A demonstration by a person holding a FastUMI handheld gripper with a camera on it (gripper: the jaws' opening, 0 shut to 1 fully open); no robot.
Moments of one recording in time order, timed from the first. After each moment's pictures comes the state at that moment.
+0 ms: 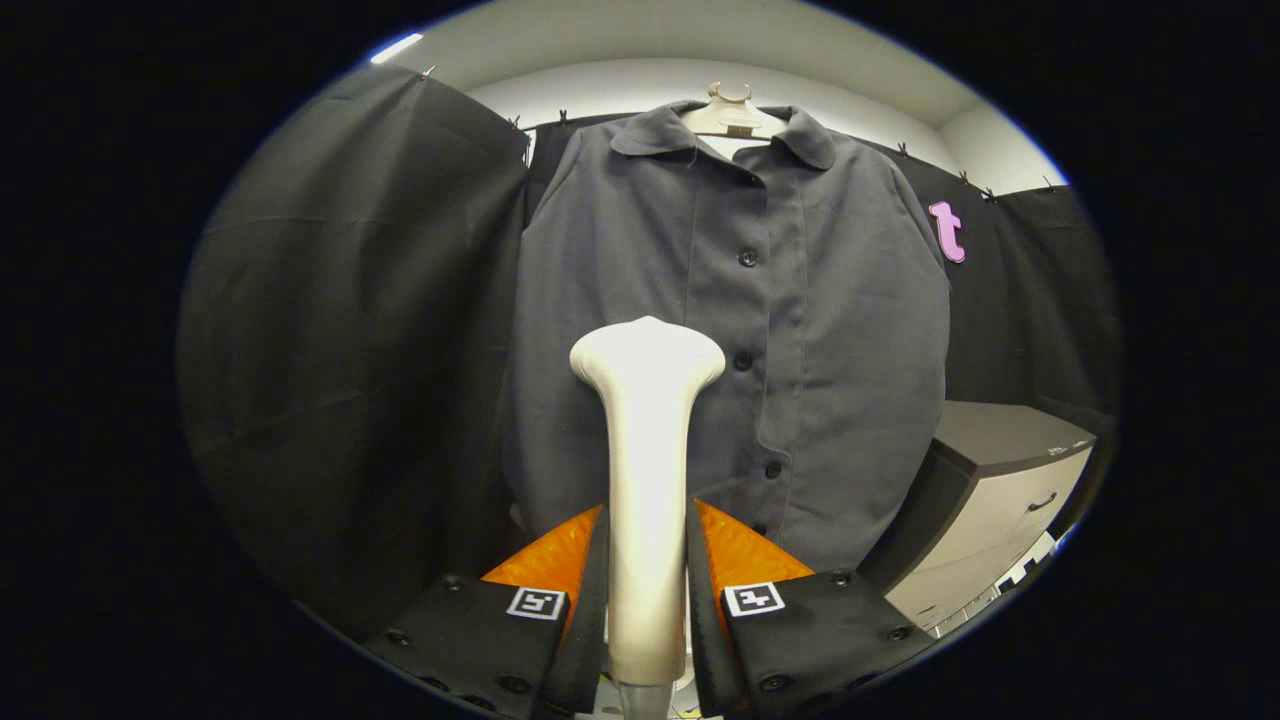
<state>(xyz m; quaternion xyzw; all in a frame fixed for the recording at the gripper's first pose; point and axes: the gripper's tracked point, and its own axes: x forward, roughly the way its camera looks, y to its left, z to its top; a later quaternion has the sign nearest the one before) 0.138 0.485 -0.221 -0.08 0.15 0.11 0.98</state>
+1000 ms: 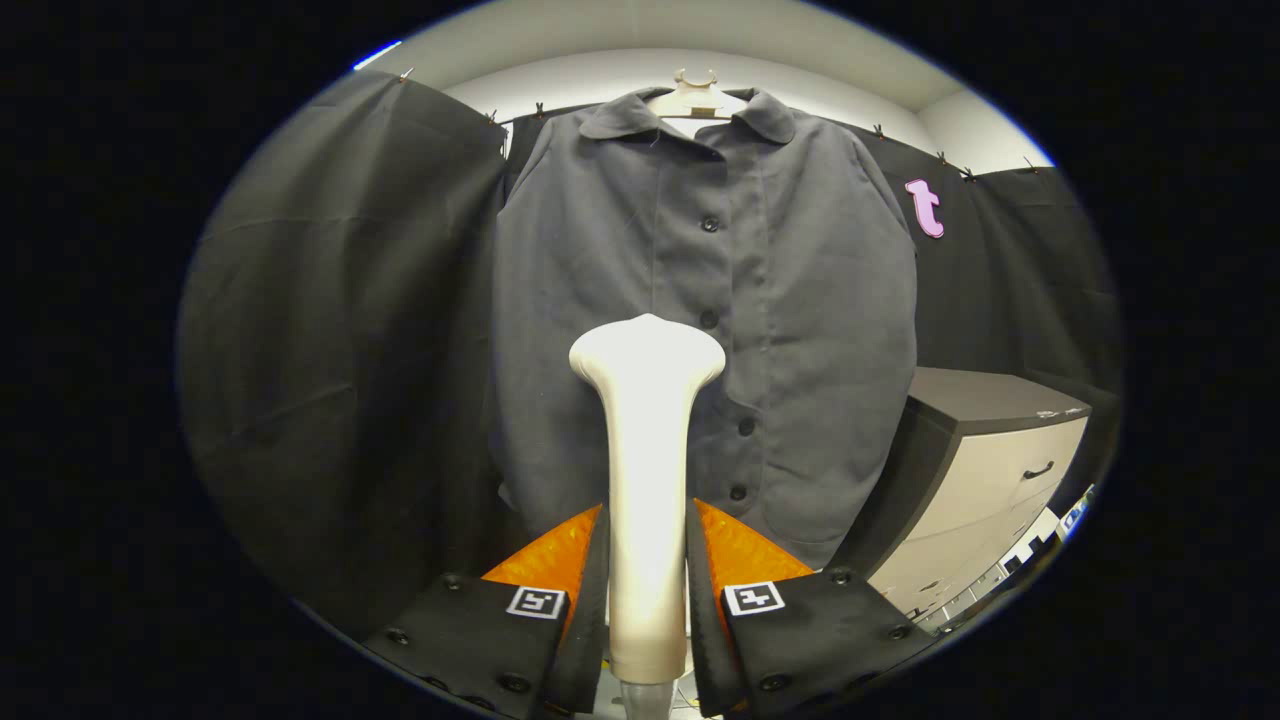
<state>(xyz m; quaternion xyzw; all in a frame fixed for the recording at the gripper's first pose) 0.122 0.455 -0.216 -0.05 0.16 0.08 0.98</state>
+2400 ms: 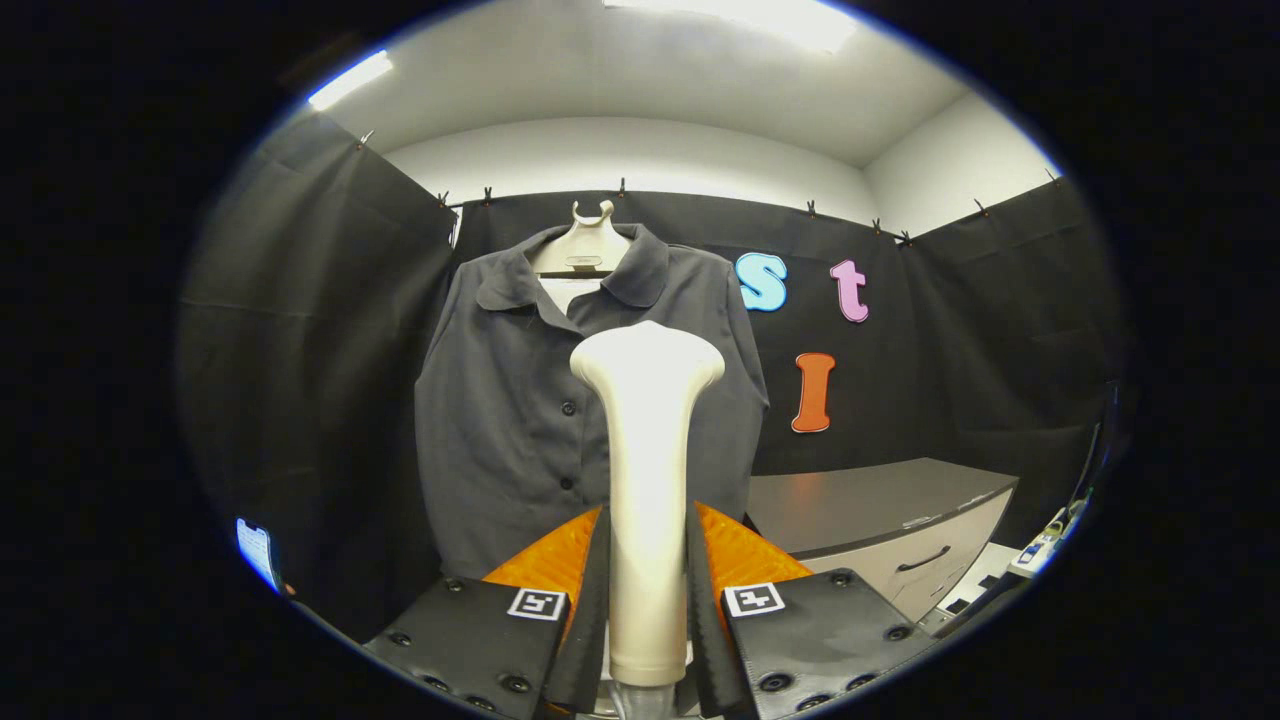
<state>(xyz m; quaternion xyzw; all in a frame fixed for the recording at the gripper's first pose) 0.095 0.355 -0.057 -0.06 0.03 0.02 1.00</state>
